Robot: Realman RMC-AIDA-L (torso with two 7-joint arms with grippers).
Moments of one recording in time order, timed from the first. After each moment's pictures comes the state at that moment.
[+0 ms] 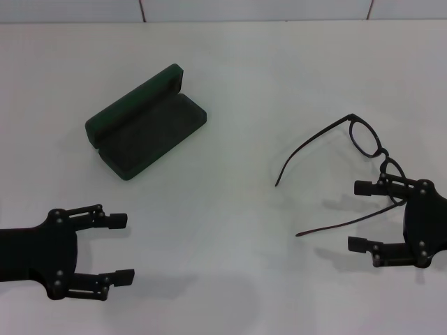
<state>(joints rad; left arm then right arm) -0.24 -1.89 1.06 0.63 1.71 1.75 -1.10 0.41 1.89 -1.37 -0.40 -1.31 -1.58 0.85</state>
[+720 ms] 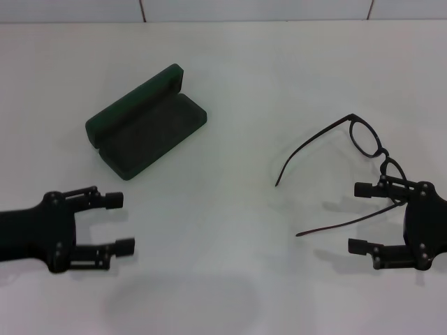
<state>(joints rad) -0.25 -1.90 0.98 0.63 1.71 1.75 -1.24 0.40 1.89 -1.37 -0.40 -1.31 -1.59 0.85</state>
